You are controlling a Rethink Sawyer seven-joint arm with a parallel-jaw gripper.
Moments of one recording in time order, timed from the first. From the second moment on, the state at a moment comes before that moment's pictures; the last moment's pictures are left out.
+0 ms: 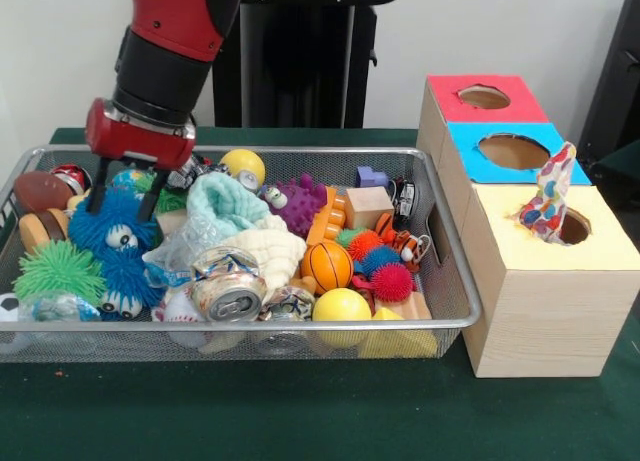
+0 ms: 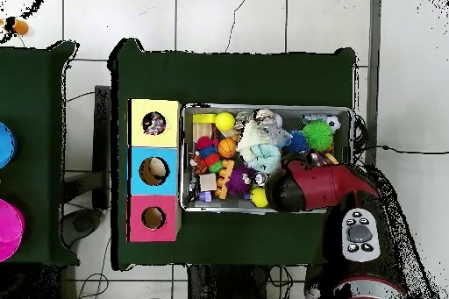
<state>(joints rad) -0.36 -0.52 -0.13 1.54 -0.71 0.20 1.59</state>
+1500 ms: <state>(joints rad) -0.53 -0.46 -0.04 1.52 -0.52 0.29 1.59</state>
